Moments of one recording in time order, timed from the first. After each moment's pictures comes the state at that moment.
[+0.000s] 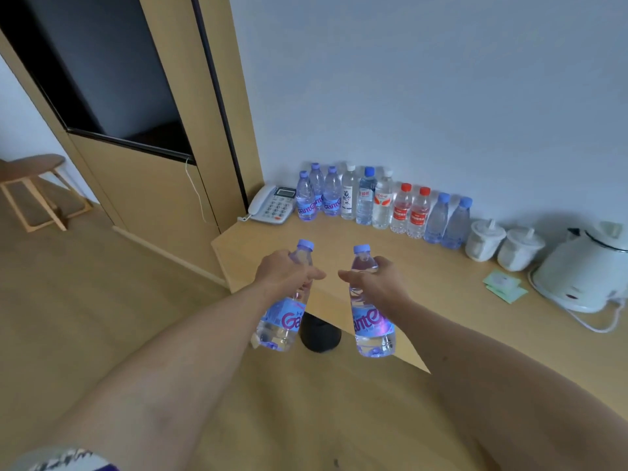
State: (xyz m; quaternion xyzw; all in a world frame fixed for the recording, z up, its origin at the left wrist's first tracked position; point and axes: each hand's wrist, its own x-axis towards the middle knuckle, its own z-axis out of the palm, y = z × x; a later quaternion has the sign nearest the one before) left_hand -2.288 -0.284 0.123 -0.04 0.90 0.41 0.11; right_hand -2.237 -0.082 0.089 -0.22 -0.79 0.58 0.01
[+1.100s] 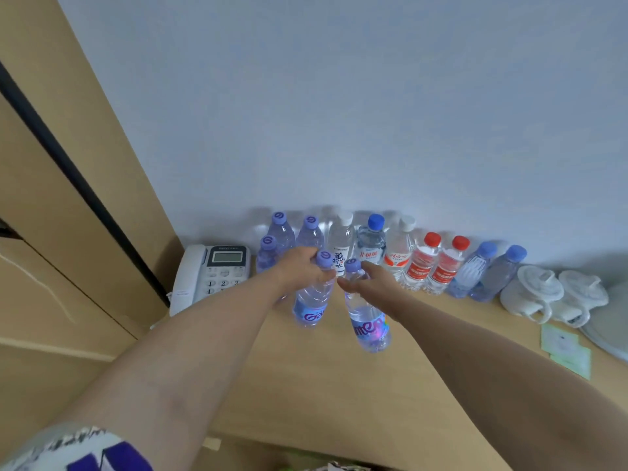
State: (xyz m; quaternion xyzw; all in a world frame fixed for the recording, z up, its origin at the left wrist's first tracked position) left_hand -2.739 -0.181 0.074 0.30 0.86 0.31 0.25; right_hand -2.617 -0.029 0.038 -0.30 -0.80 0.52 0.01
